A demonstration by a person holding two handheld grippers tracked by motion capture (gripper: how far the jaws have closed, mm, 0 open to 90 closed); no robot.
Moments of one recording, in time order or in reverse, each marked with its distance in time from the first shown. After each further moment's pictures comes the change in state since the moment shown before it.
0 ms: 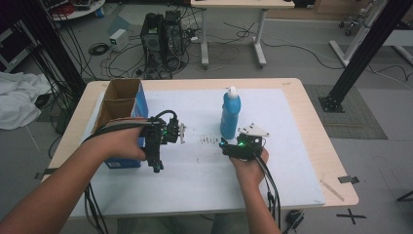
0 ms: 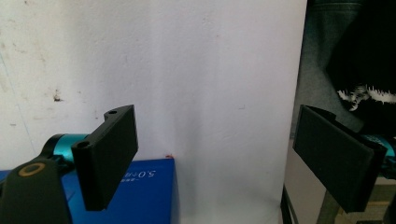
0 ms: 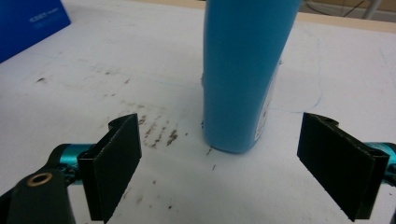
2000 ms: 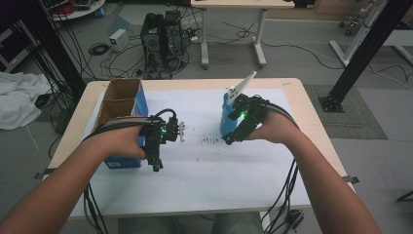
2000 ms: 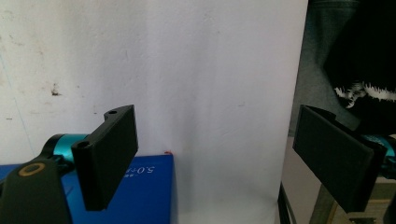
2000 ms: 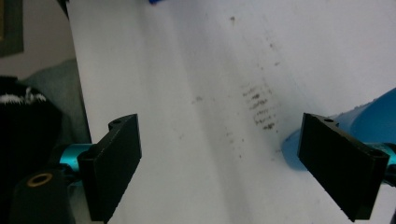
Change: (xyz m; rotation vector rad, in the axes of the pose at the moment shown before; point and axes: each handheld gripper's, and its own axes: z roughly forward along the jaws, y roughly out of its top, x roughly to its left) left arm 0.003 -0.001 -0.001 0.014 -0.018 -0.017; right arm 0.001 0.155 -0.050 0.481 0.658 -0.543
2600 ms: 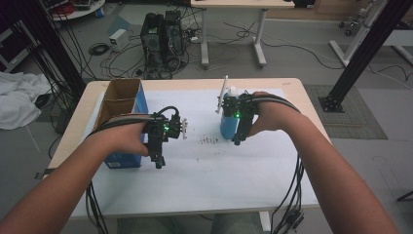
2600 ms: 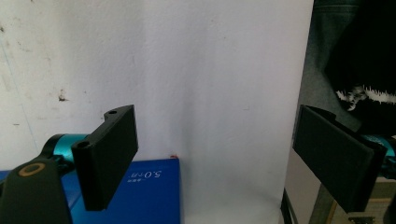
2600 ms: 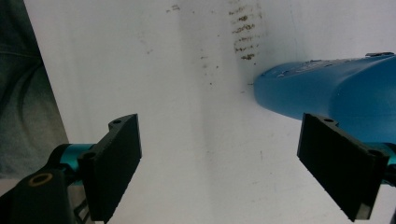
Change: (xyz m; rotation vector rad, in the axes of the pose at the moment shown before) left arm 0.009 0.006 0.000 -0.004 -0.007 0.001; right arm -0.006 0.026 0.015 0.440 -0.084 -0.200
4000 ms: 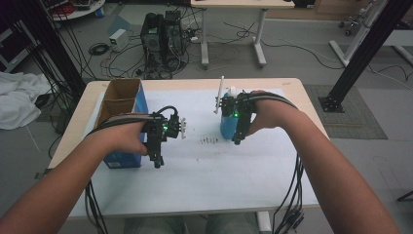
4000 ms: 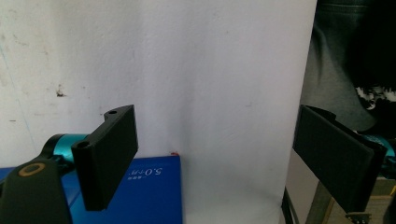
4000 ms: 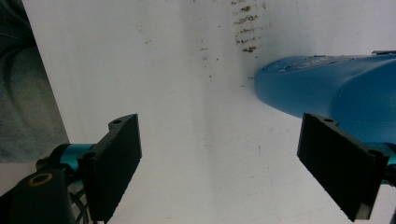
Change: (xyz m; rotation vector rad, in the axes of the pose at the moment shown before) left arm 0.004 -0.004 0.002 0.016 -0.018 -0.012; right arm -0.005 0.007 0.004 0.056 0.015 -0.025
